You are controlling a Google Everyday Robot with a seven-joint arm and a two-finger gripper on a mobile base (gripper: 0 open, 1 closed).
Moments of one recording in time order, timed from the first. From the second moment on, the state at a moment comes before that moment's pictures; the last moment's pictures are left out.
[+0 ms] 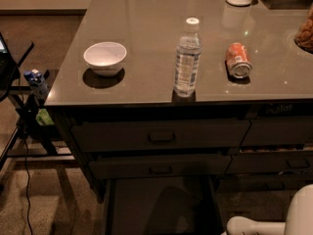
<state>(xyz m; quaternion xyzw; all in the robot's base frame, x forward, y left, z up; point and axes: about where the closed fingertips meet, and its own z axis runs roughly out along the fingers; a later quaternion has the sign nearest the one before) 0.263 -0.168 0.194 0.17 -0.92 -0.35 0.06</state>
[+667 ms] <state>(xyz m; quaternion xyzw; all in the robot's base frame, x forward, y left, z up) 0.295 -0.154 0.199 0.11 -0.92 -0.37 0.02</state>
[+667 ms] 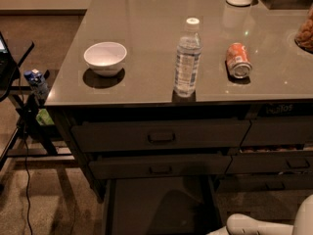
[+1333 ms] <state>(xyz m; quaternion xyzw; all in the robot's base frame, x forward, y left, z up) 0.333 -0.130 0.202 0.10 -0.93 -0.36 -0.03</state>
